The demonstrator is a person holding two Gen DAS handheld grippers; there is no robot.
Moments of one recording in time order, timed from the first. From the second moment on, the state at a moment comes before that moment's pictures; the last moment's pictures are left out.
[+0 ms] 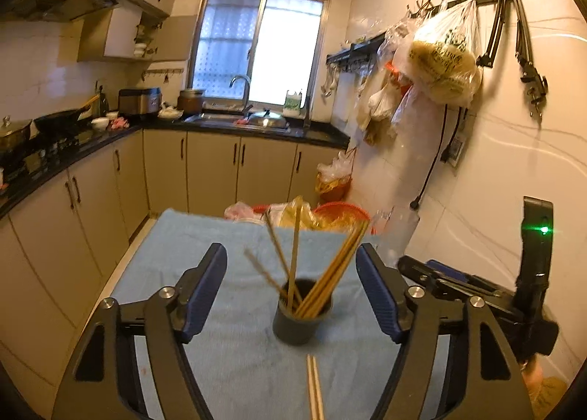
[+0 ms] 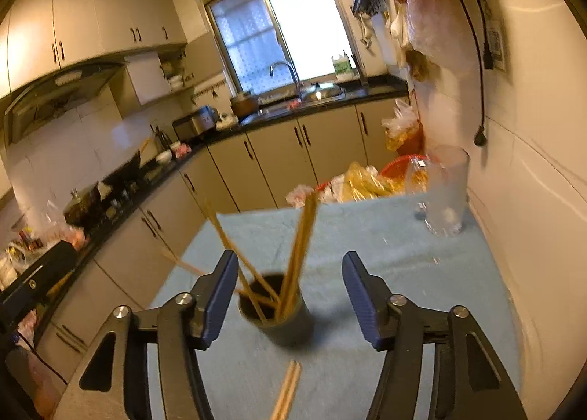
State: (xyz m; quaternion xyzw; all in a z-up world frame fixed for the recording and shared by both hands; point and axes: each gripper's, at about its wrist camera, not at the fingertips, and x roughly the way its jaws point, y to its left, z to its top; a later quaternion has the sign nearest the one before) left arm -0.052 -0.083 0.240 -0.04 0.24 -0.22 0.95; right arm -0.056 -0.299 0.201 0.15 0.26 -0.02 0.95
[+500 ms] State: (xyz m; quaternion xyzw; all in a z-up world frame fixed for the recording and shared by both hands) left arm -0.084 -0.070 0.092 -0.03 0.42 -0.21 0.88; right arm -0.139 -0.309 0.091 0.06 0.45 -0.06 0.89
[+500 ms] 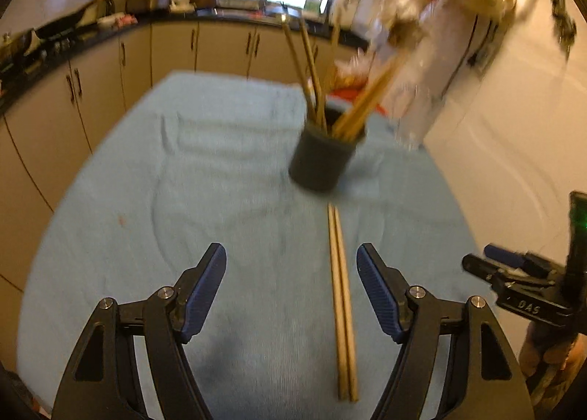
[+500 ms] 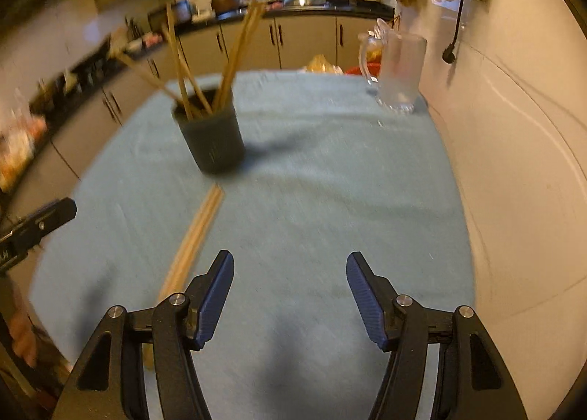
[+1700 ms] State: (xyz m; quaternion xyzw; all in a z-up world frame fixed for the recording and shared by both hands) left arm -0.080 -0.103 0.021 0.02 0.56 -0.21 0.80; right arm -0.130 -0.270 0.034 0.12 0.48 0.01 0.87
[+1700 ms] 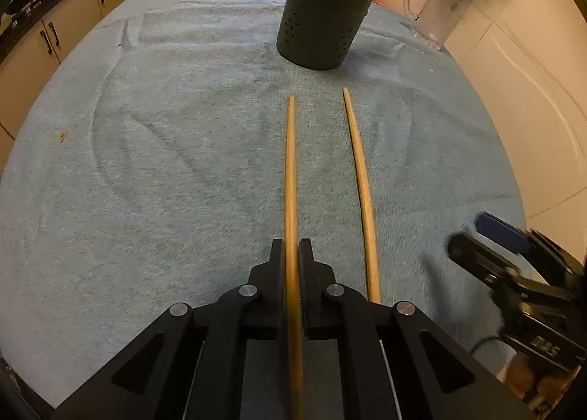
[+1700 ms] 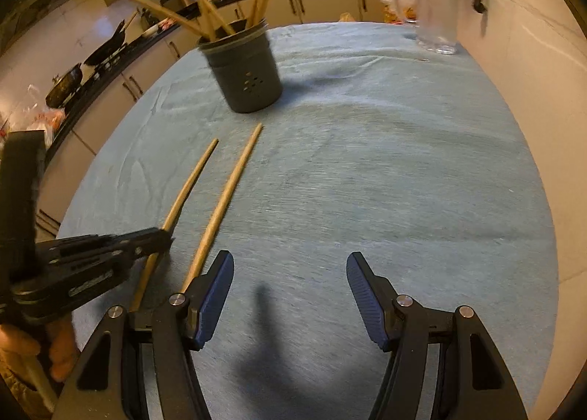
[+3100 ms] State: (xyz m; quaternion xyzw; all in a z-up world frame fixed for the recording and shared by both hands) left arm 0.013 -0.120 0.021 0.03 0.58 -0.21 0.78; right arm 0.013 -0.281 0.015 -0.01 0.58 0.00 0.81
